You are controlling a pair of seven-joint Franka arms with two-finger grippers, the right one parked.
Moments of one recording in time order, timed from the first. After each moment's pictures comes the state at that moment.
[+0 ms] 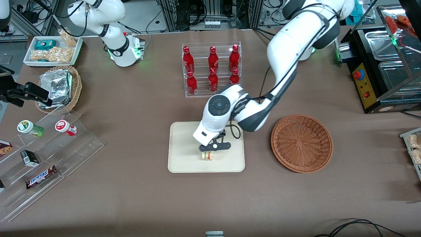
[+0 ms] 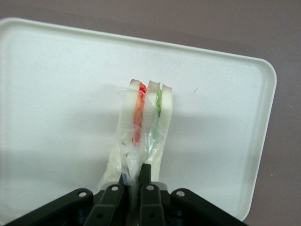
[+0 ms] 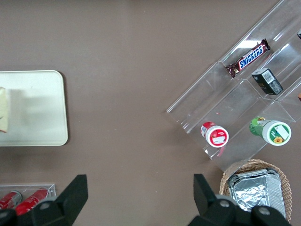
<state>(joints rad) -0.47 0.92 -0.43 -1.18 0.29 2.16 -1.00</state>
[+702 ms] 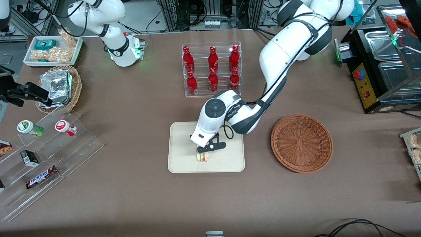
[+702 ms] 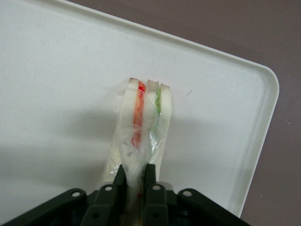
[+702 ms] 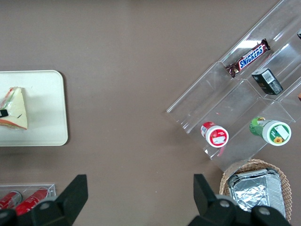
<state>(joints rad) -0.49 0.98 -0.42 -1.17 0.29 2.26 -1.12</state>
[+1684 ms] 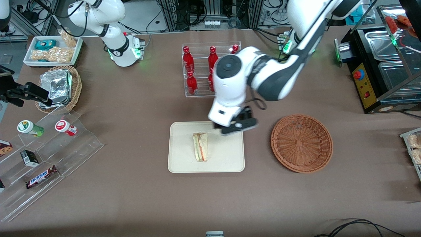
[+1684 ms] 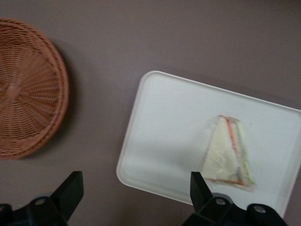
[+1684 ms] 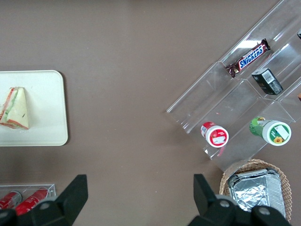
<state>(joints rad) -0.36 0.52 -0.41 -1.37 0.36 1.83 -1.12</state>
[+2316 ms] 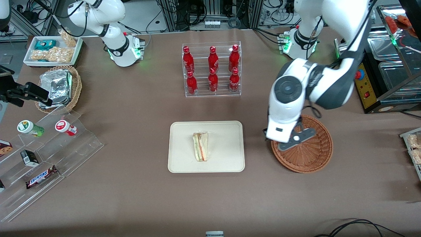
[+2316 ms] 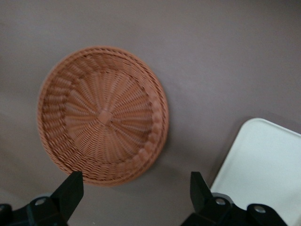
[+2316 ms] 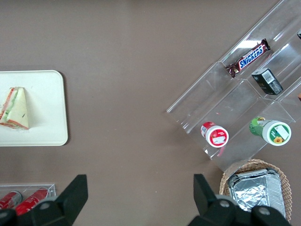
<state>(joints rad) -0.10 0.36 -0.41 -1.59 0.36 1.83 -1.00</state>
